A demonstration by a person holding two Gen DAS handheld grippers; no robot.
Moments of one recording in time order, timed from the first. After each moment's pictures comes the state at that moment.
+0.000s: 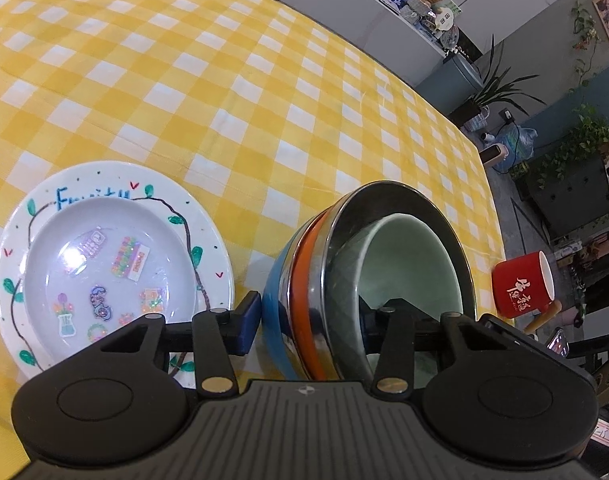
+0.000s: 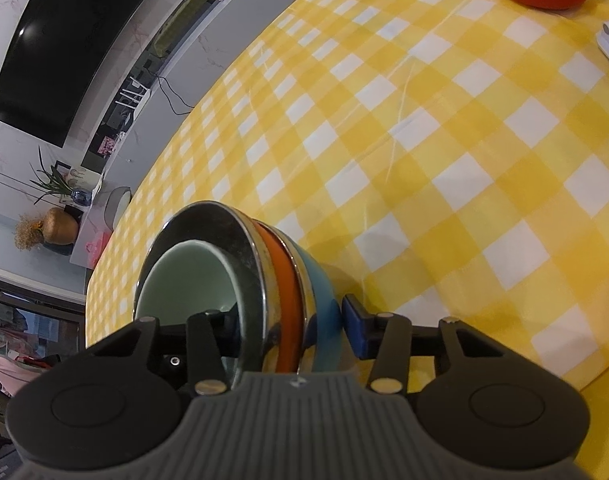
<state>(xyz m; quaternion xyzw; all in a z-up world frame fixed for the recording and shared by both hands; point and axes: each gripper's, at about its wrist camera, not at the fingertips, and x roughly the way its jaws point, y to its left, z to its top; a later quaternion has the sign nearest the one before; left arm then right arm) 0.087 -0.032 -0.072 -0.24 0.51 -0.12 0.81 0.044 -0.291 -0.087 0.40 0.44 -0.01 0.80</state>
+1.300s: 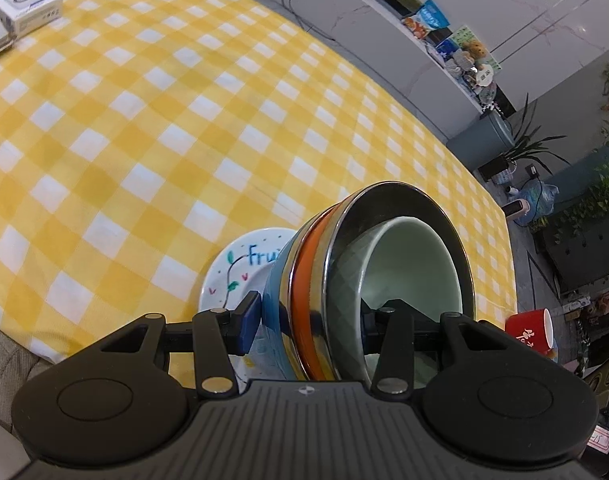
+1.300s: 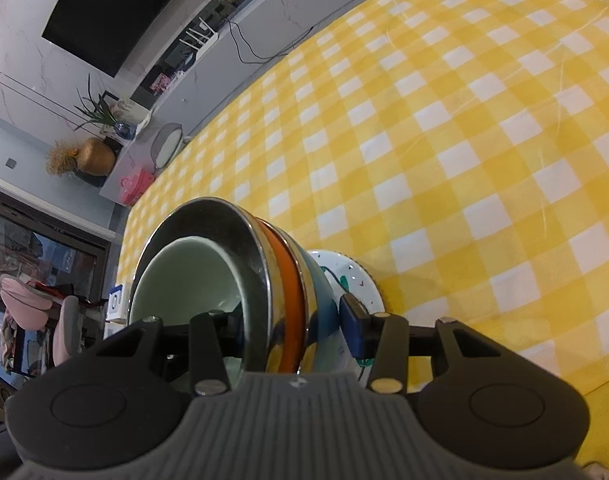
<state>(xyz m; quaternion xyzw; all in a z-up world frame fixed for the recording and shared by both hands) 0.060 0.090 -0.039 -0.29 0.50 -0.06 0.82 0.057 -0.171 -0.055 0.33 0.47 0.08 0.82</state>
